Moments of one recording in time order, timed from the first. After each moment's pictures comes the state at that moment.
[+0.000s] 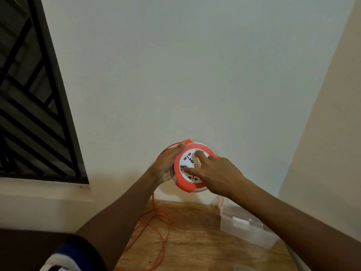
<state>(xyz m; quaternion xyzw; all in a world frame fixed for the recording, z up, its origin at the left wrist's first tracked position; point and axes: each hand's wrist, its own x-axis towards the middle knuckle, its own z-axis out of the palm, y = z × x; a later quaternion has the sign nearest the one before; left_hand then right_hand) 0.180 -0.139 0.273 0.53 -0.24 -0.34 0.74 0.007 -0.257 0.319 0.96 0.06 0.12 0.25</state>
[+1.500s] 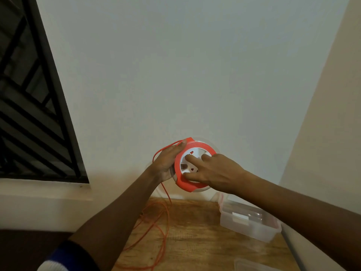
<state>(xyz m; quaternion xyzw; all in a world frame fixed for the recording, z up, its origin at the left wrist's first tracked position) 0.166 -0.134 0.283 0.54 -0.24 -0.34 0.73 0.001 -0.257 0.333 0.91 0.18 0.12 0.35</state>
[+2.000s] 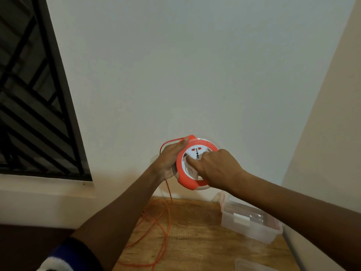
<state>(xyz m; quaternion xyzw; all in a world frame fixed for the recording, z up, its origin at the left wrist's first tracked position) 0.160 -0.125 0.292 0.54 -0.24 -0.33 0.74 0.009 -0.239 0.338 0.93 0.04 0.11 0.35</state>
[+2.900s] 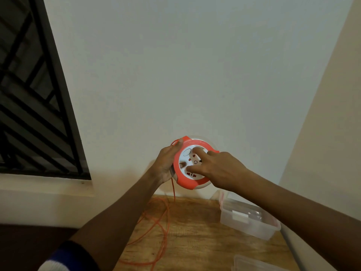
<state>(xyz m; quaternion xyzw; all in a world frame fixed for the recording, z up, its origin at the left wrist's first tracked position) 0.155 -0.122 0.281 0.55 -0.22 -0.29 0.75 0.000 -0.251 0.332 0.95 0.11 0.12 0.27</state>
